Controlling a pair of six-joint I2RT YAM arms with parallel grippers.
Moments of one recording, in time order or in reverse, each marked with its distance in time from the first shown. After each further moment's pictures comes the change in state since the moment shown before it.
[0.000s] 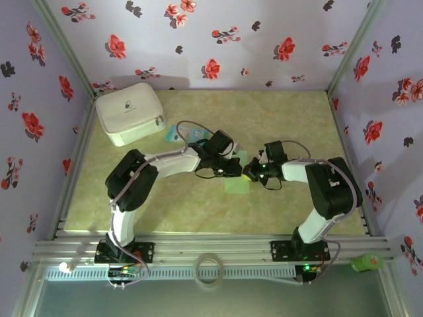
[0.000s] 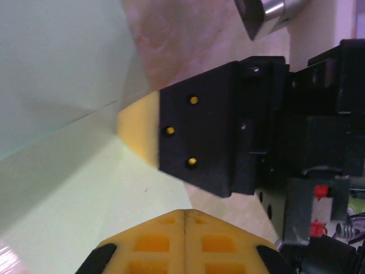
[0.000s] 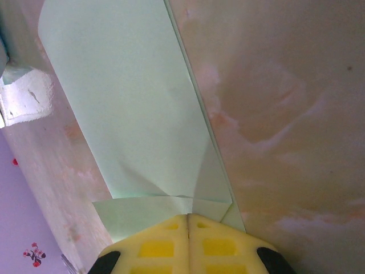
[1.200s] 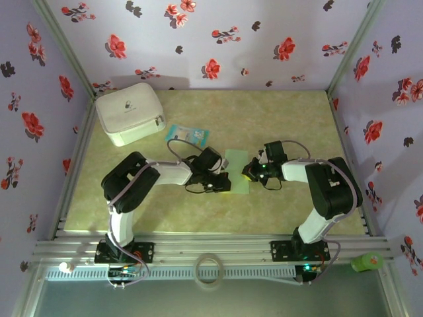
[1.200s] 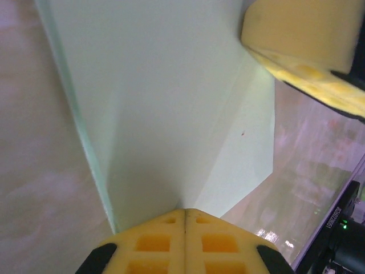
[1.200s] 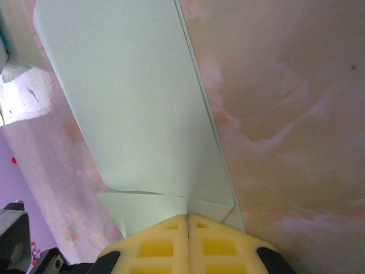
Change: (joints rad) left arm 0.015 -0.053 -0.336 0.243 0.035 -0.085; right arm 0.000 0.000 0.000 -0.004 0.000 -0.011
